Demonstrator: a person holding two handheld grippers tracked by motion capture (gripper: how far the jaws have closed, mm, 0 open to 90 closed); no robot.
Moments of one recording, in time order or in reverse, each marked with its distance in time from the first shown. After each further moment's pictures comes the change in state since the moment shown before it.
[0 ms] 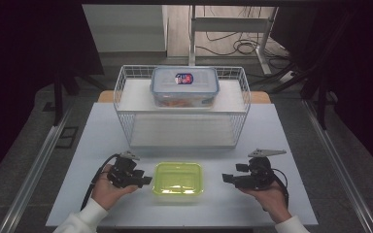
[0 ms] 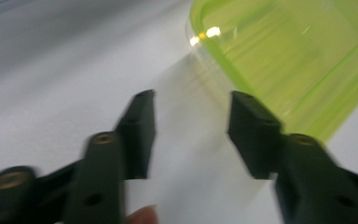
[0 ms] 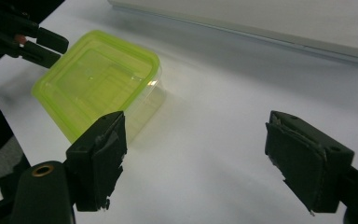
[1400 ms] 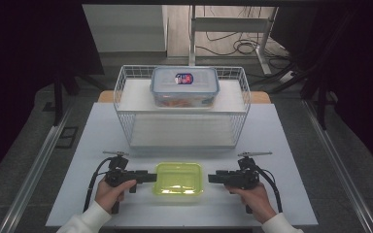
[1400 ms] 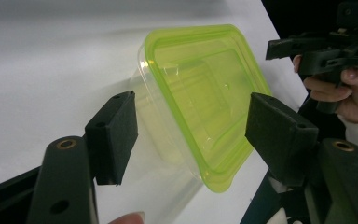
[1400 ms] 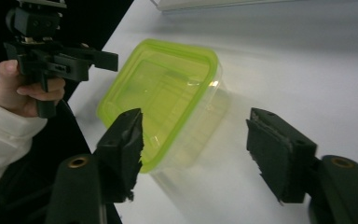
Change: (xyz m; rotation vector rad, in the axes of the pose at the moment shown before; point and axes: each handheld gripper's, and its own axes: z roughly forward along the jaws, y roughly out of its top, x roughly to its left) left arm 0.014 -0.011 0.006 -0.158 -0.324 -0.286; right arm 0.003 -0.006 0.040 0.012 0.264 0.229
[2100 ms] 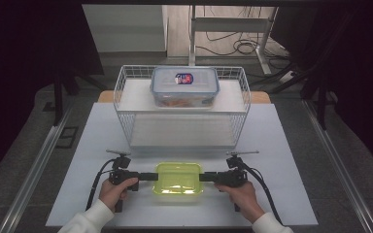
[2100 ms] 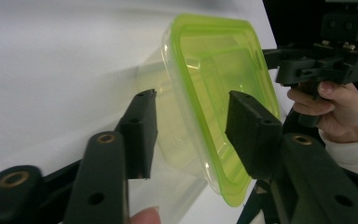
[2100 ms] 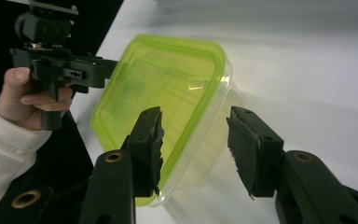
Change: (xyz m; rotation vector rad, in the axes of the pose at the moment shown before) left arm 0.019 -0.001 0.016 0.045 -0.064 -0.116; right arm -0.002 0.003 0.035 0.049 0.004 0.074
